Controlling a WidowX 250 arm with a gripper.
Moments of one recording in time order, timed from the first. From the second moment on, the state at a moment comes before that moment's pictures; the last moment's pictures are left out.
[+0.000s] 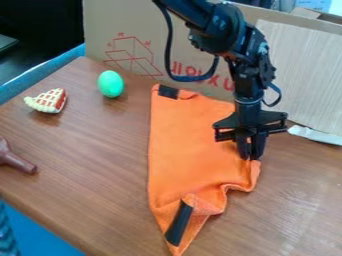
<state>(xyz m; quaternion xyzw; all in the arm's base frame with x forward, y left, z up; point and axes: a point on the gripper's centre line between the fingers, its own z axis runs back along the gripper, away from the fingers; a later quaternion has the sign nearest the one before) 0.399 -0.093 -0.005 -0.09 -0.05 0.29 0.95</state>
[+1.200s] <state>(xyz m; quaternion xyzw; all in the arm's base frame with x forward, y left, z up) 0.374 -0.055 0.051 -0.27 -0.04 0.27 0.92</state>
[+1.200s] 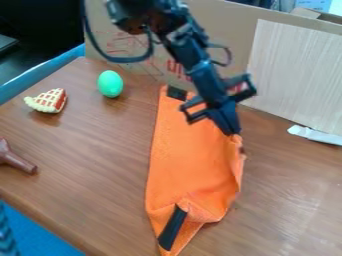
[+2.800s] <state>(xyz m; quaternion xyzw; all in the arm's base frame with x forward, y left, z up) 0.284 0.098 0.081 -0.26 -0.01 0.31 0.91</state>
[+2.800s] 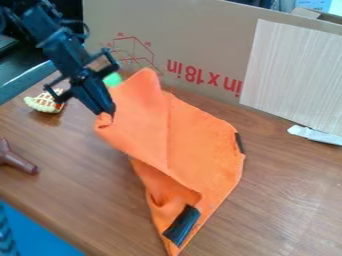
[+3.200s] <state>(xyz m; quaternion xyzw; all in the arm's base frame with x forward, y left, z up) 0.280 0.114 0.087 -0.22 0.01 0.31 0.92</state>
